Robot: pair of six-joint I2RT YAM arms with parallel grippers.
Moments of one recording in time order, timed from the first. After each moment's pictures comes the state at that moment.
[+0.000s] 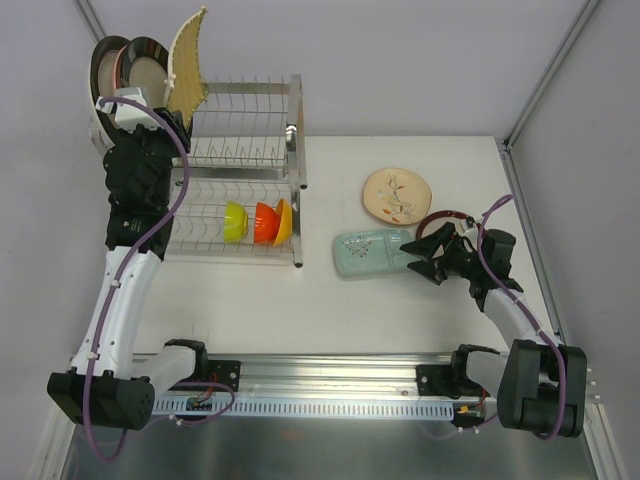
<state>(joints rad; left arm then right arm) -0.07 1.07 1.19 0.08 -0.16 -0.07 -0.10 1.08 0.40 0.11 -0.90 0.89</state>
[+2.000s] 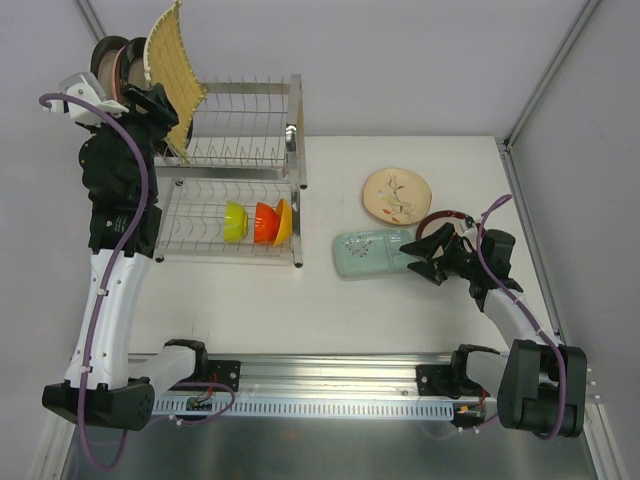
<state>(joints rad) -0.07 1.06 1.36 0.01 -0.33 -0.32 -0.10 1.08 0.40 0.10 -0.90 0.87</state>
